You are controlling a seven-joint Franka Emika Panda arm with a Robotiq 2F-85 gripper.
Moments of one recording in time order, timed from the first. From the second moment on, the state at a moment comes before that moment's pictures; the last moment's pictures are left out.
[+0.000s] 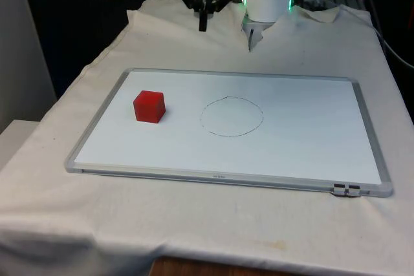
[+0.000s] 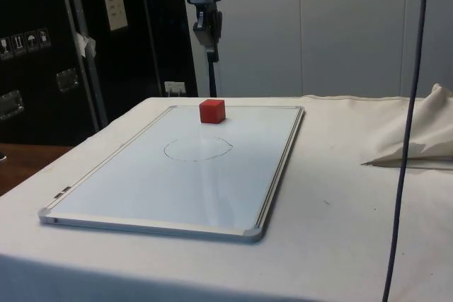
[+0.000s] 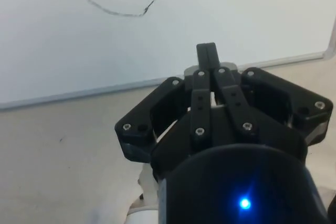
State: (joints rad) arm 0.31 0.16 -0.50 -2.10 -0.04 2.29 -0.21
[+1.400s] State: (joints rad) arm 0.28 0.43 -0.65 -1.94 -0.02 2.43 -0.32
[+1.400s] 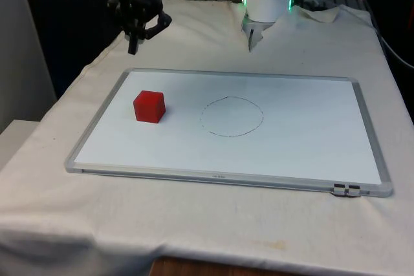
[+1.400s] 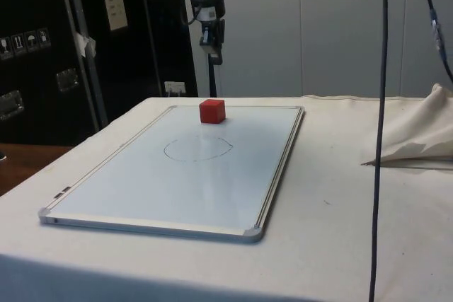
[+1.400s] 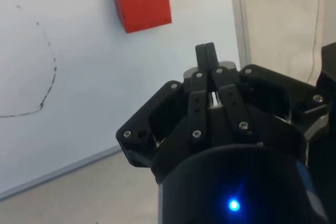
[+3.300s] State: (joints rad) arm 0.28 0.73 -0.66 -1.85 0.24 2.57 -0.30
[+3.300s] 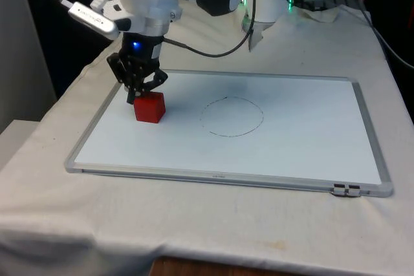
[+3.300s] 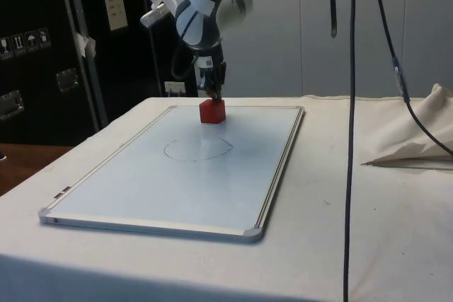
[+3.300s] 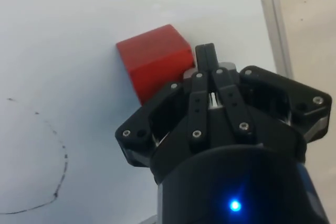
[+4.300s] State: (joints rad) arm 0.28 0.74 -0.62 -1.79 0.43 2.46 -0.46
